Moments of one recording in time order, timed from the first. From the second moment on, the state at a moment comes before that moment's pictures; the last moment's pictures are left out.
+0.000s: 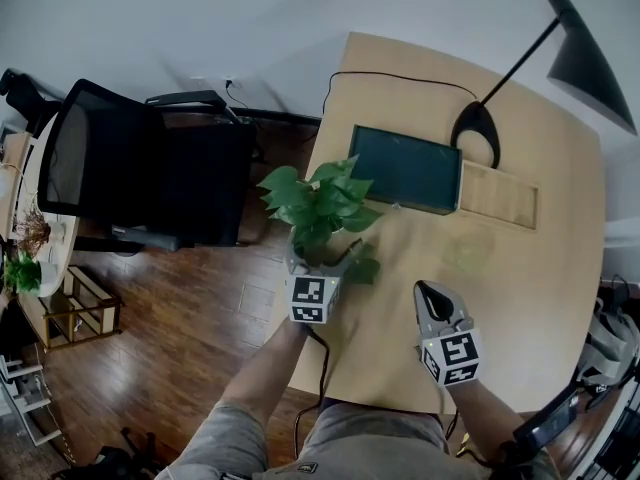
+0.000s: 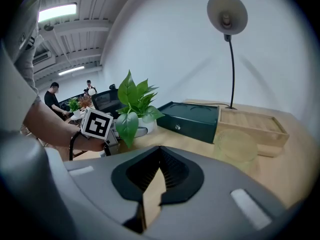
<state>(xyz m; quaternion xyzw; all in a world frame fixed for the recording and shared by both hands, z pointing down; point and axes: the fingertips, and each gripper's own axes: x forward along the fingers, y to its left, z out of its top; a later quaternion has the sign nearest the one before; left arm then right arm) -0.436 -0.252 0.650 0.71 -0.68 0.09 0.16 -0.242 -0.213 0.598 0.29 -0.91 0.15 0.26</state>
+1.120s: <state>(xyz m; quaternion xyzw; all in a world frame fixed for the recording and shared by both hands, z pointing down) -0.447 -0.288 0.639 0.74 -0.65 0.11 0.12 -0.284 -0.235 0.619 0.26 -0.91 0.13 0.28</state>
